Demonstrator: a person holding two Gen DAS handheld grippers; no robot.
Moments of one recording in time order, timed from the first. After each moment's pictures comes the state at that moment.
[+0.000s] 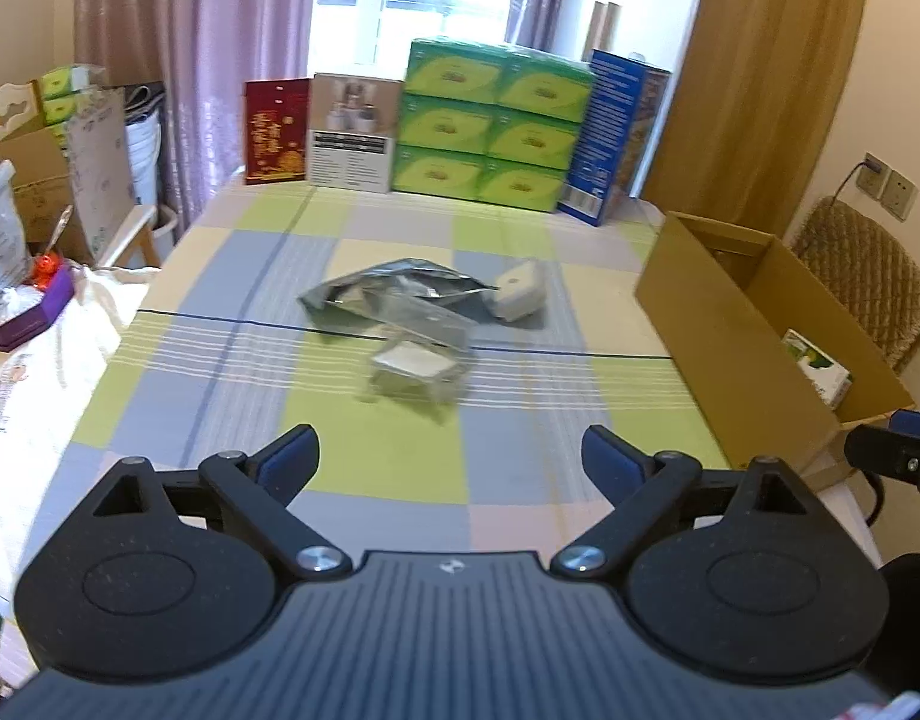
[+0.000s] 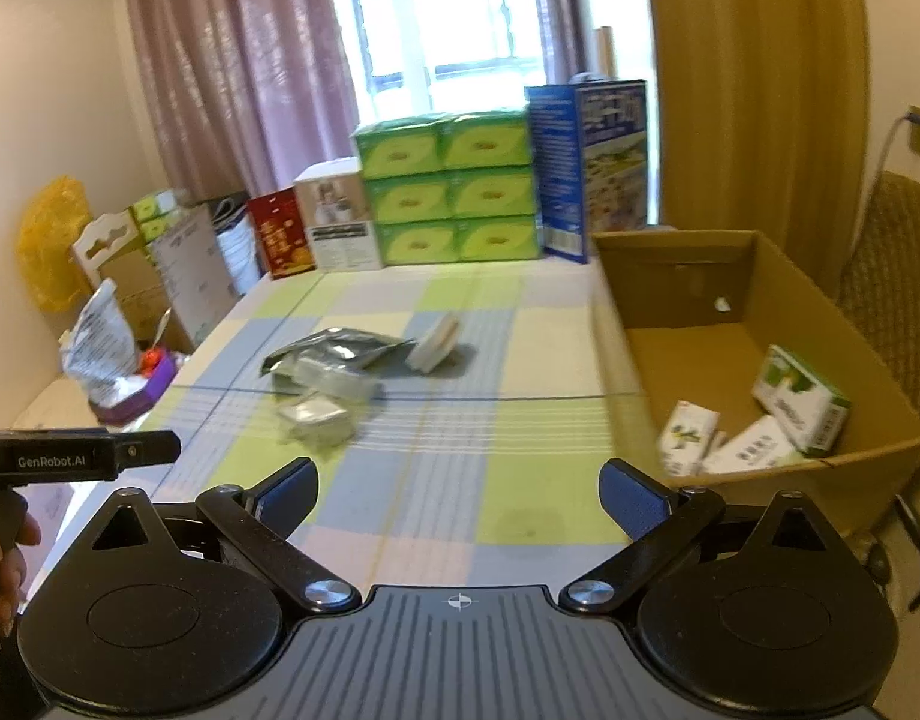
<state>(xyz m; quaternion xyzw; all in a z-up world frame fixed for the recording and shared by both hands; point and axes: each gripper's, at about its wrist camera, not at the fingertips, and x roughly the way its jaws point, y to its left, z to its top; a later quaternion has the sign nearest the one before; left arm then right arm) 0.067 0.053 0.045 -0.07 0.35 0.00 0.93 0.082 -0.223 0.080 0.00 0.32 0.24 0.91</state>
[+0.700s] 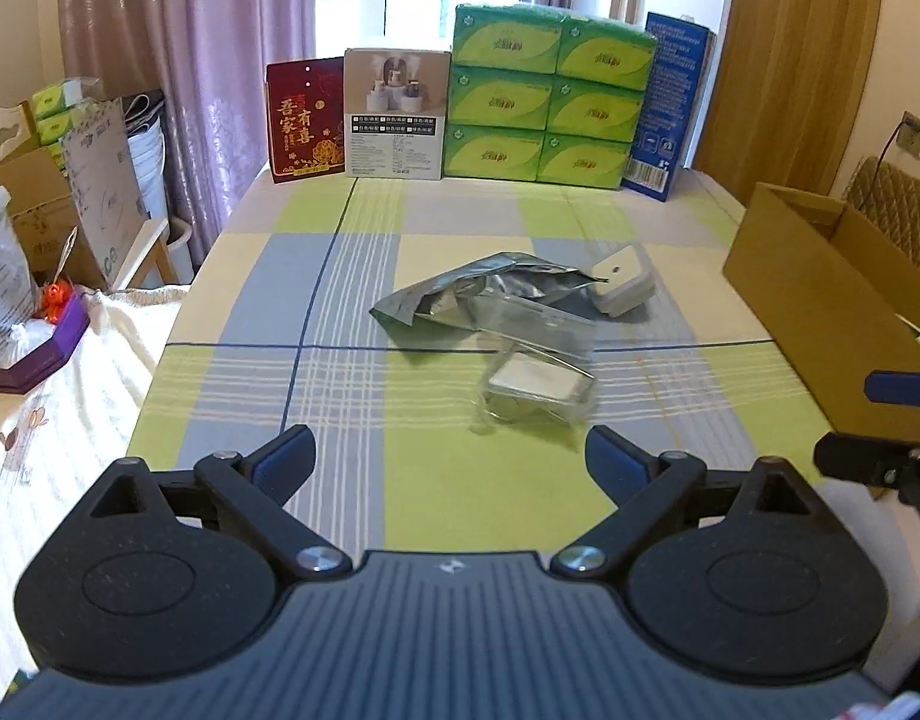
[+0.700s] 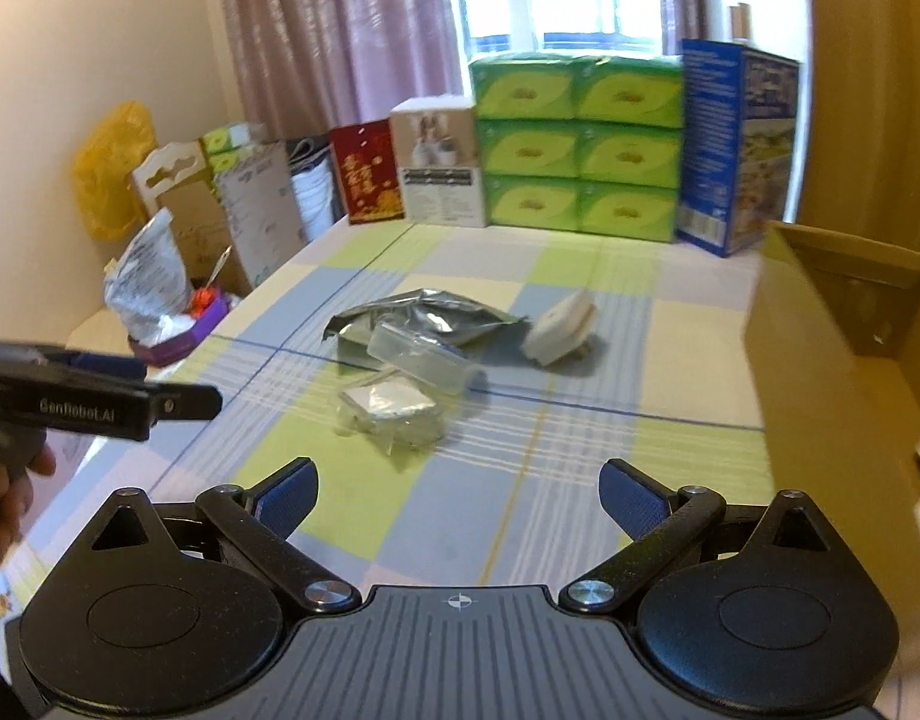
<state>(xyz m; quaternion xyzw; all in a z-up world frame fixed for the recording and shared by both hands) 0.137 0.121 -0.001 -0.03 0.36 0.00 0.93 0.150 -0.124 0.007 -0.06 0.33 0.32 0.88</state>
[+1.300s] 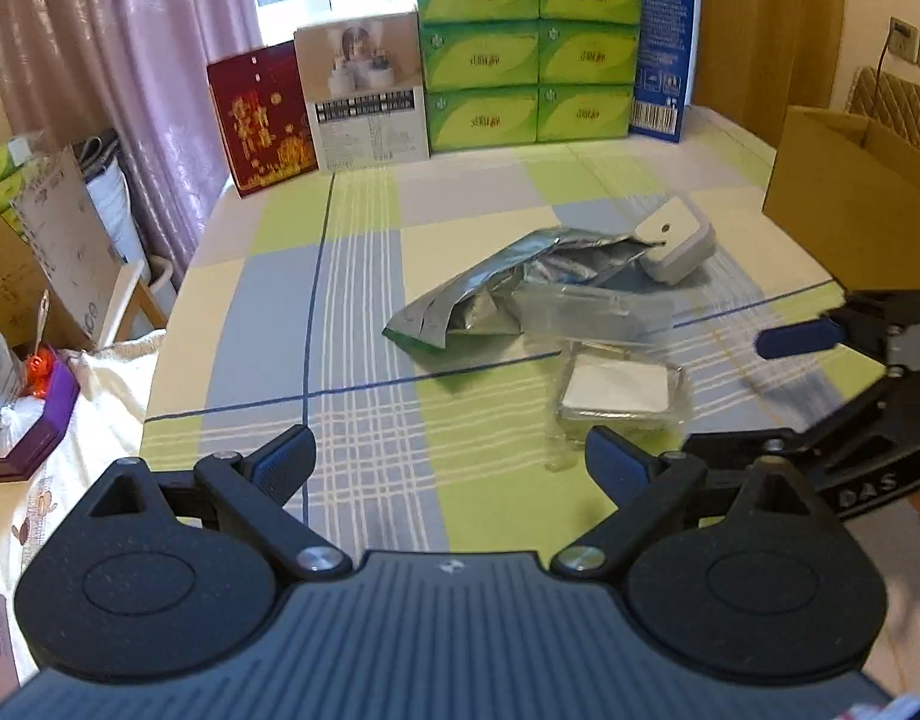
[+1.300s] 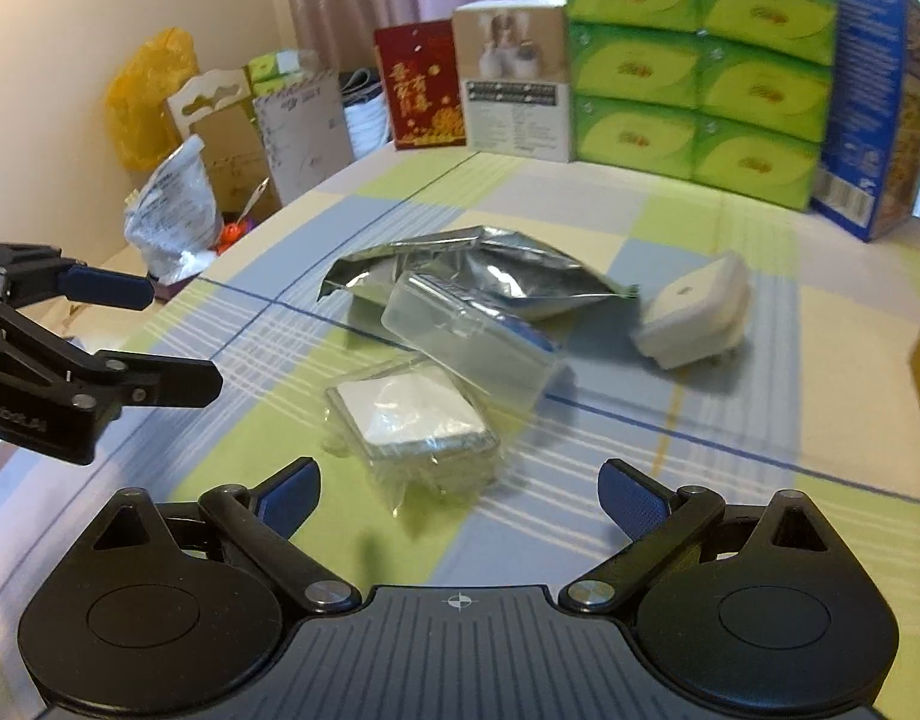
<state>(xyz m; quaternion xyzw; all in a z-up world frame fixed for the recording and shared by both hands) 0.206 0.141 -0.043 0.06 0.38 -0.03 0.92 0.243 -0.039 -0.080 -0.09 0.37 0.38 0.84</state>
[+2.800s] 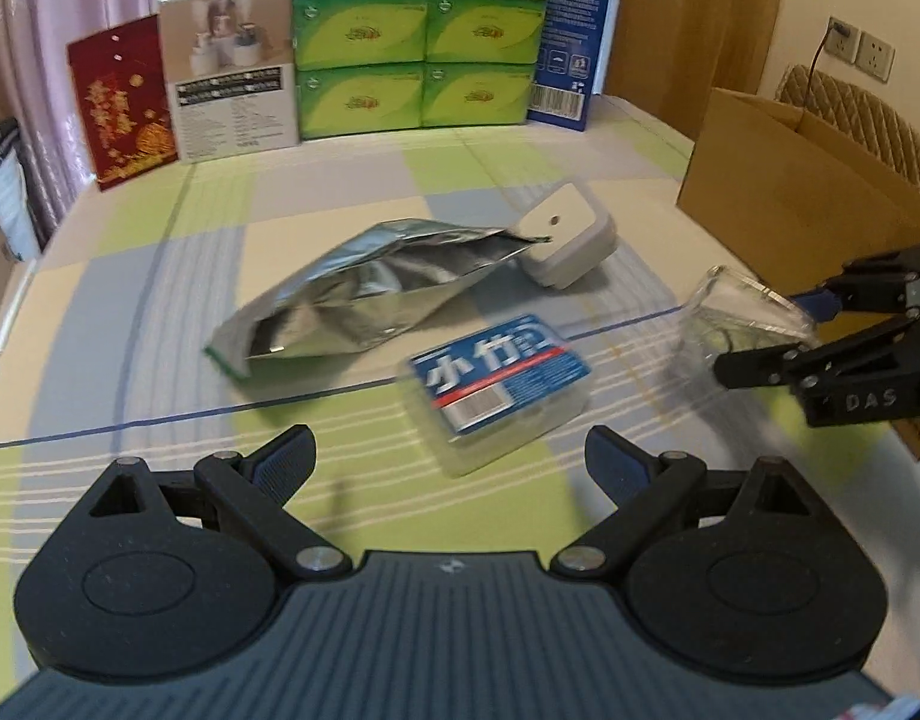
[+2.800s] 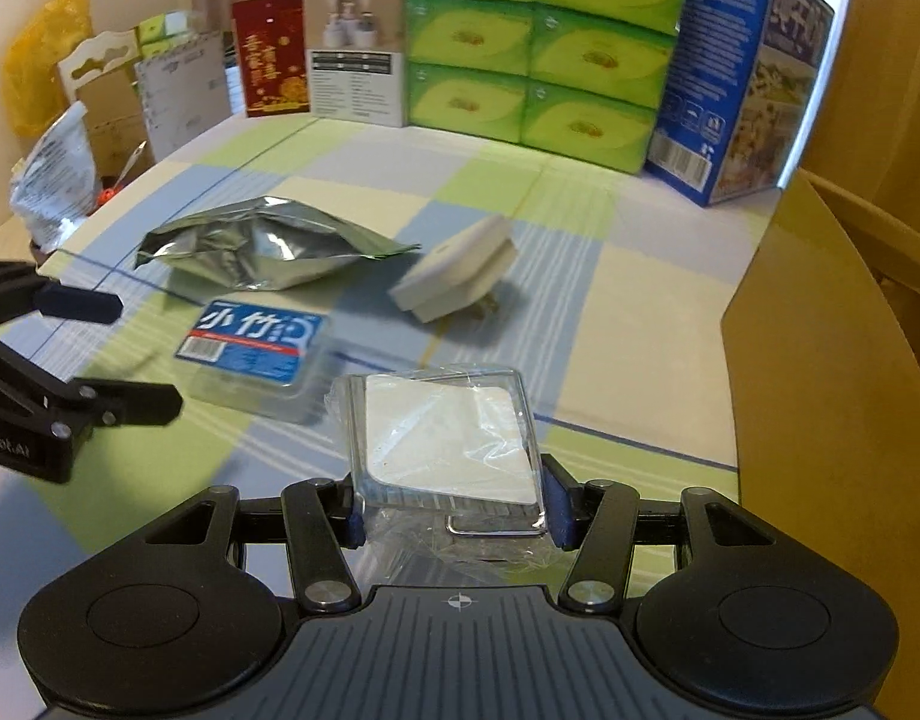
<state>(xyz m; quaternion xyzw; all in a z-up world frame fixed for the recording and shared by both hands) 0.248 0.085 -0.077 0.02 0.39 -0.12 0.91 0.270 -0.114 -0.063 -0.14 0.39 0.26 0.87</state>
